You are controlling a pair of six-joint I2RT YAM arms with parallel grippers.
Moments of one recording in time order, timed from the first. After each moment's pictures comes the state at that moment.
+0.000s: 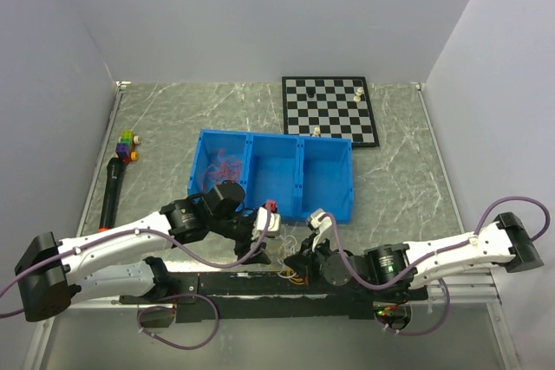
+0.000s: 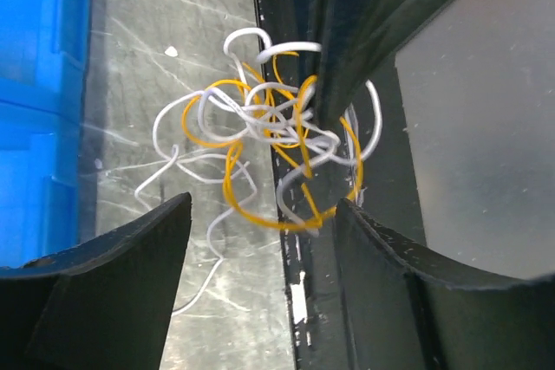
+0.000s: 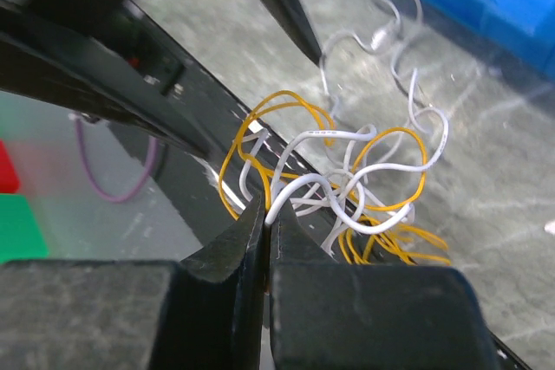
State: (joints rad) left arm -1.02 1.05 0.67 -0.29 0.60 0.30; right arm 1.69 0.76 0.45 -0.23 0.61 0.86
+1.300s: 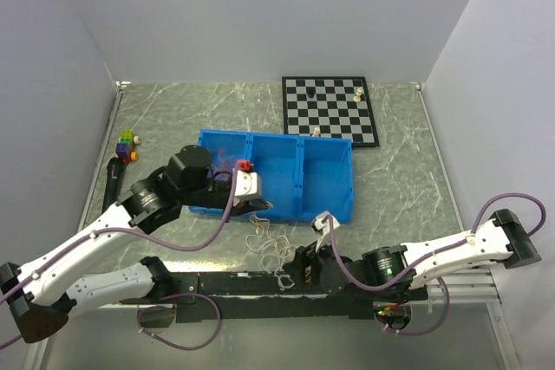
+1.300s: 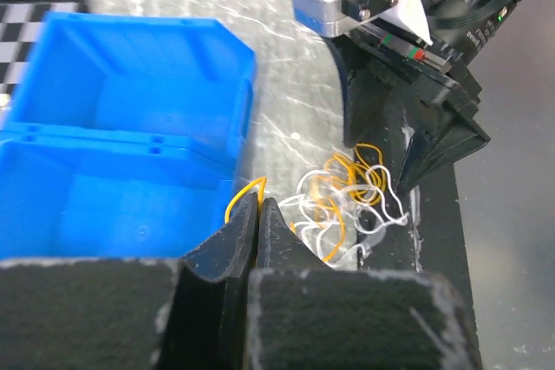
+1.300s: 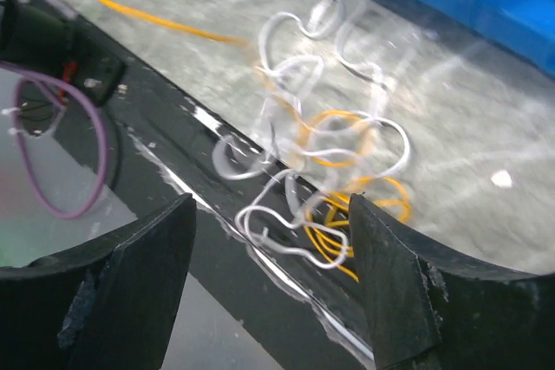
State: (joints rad) left arm -0.86 0.95 1.00 -0.48 0.59 0.33; right arm 1.74 0.79 0.47 -0.37 0.72 0.98
